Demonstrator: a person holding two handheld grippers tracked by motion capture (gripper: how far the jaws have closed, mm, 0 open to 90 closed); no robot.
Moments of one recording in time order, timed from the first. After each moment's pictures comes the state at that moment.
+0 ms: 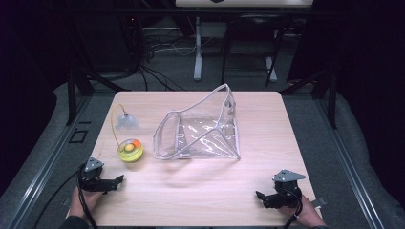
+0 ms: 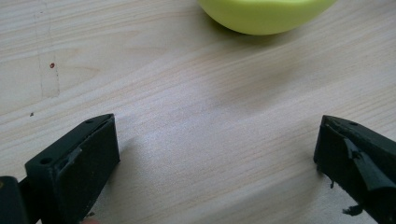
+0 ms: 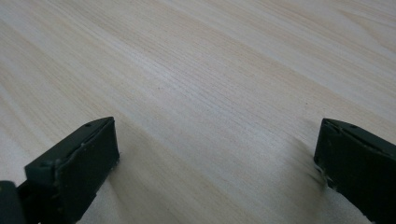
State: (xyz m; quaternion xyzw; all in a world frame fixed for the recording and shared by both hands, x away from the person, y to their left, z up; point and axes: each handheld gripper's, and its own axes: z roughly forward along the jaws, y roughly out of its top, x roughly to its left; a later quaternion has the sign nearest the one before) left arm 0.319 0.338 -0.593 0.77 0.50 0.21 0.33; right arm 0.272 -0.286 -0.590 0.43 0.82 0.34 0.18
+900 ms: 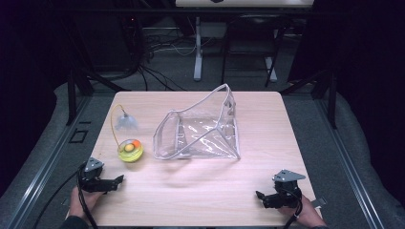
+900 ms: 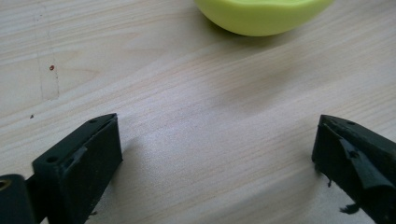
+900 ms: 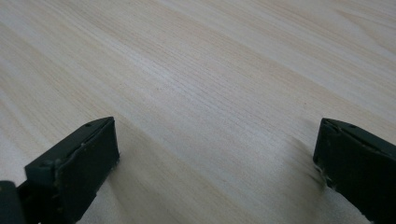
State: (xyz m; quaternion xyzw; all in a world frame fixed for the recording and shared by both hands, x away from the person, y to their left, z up) left arm 0.318 0.339 -0.593 0.78 0.49 0.21 0.33; right arm 0.272 -0.286 -0.590 0.43 0.82 0.34 0.18
